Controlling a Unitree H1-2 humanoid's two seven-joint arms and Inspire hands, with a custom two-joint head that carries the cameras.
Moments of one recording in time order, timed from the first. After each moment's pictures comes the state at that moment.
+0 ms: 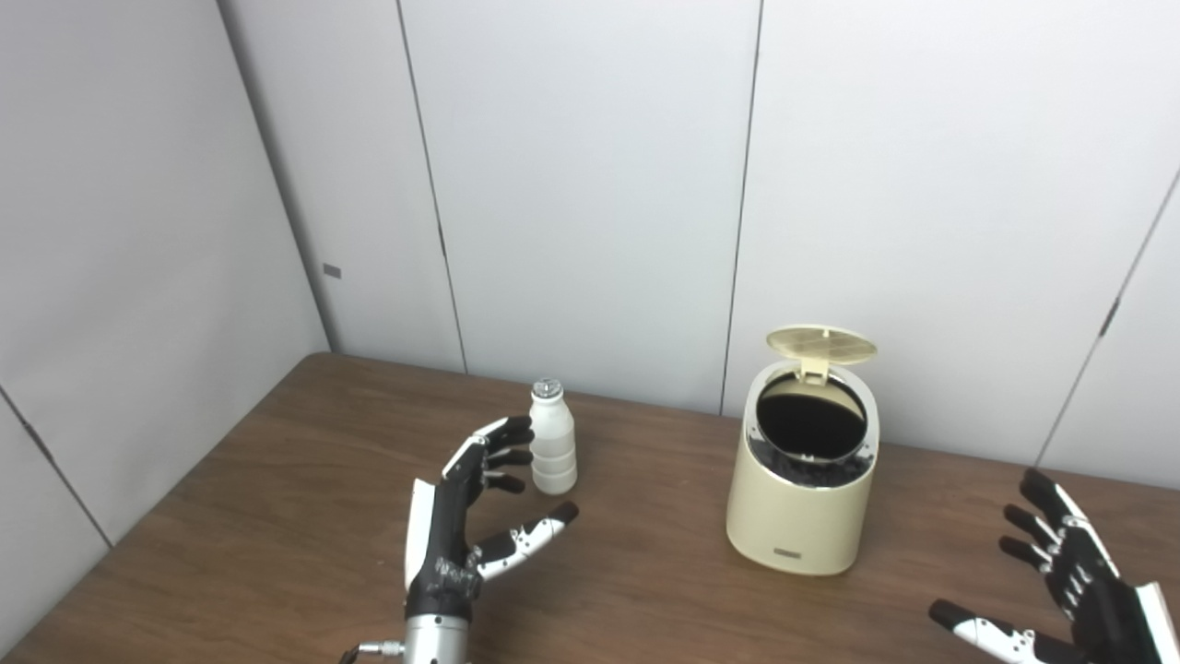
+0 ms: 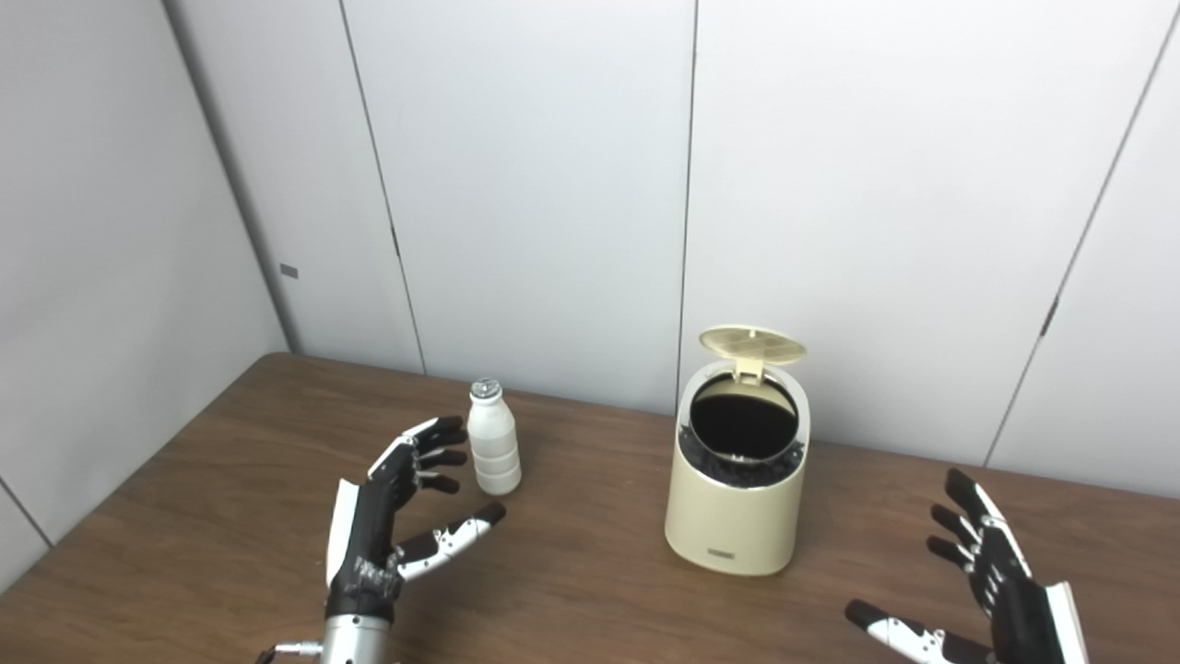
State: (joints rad) left arm -0.09 0.02 0.19 -0.04 0.34 -0.28 0.27; right arm -0.14 -0.13 -0.02 -0.09 -0.14 -0.05 -0.04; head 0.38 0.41
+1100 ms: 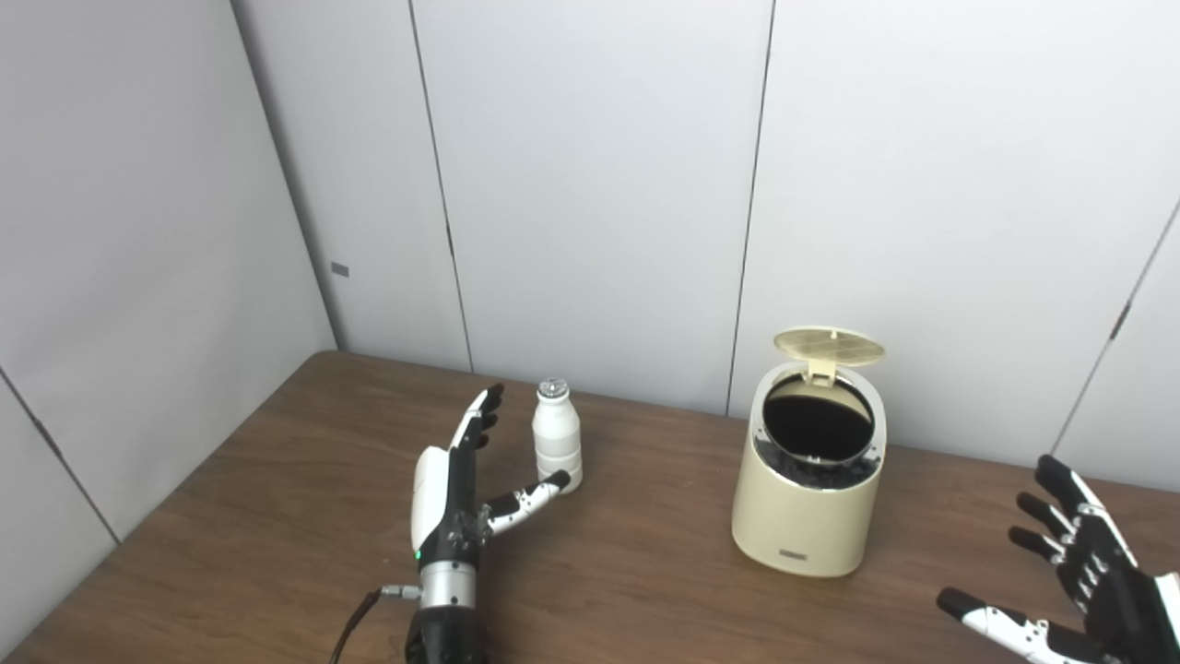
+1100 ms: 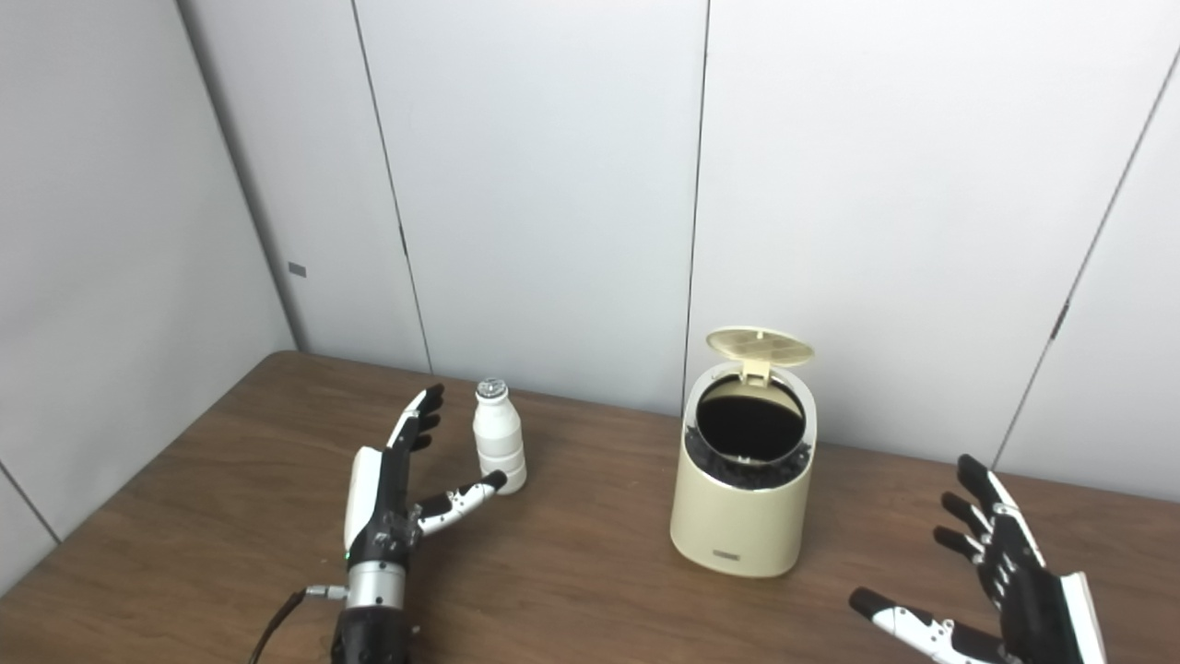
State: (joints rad) left arm -0.26 0.12 0.15 0.26 0.42 -0.19 0.41; right arm -0.13 -0.12 -0.01 -0.24 -0.14 0.07 -0.03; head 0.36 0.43
